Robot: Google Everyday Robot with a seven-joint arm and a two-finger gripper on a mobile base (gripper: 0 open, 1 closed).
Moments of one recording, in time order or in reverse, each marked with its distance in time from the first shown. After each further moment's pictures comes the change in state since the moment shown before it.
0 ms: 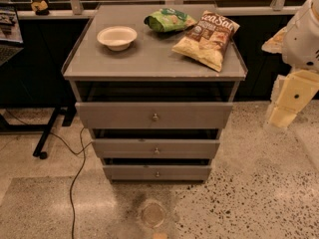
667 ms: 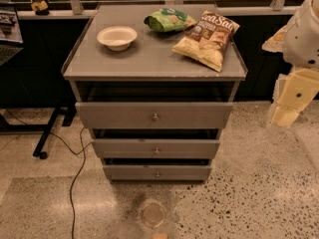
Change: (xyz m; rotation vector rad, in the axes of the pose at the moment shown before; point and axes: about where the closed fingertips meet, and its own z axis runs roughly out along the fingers) arm 0.002 0.000 -0.003 -0.004 0.014 -0.014
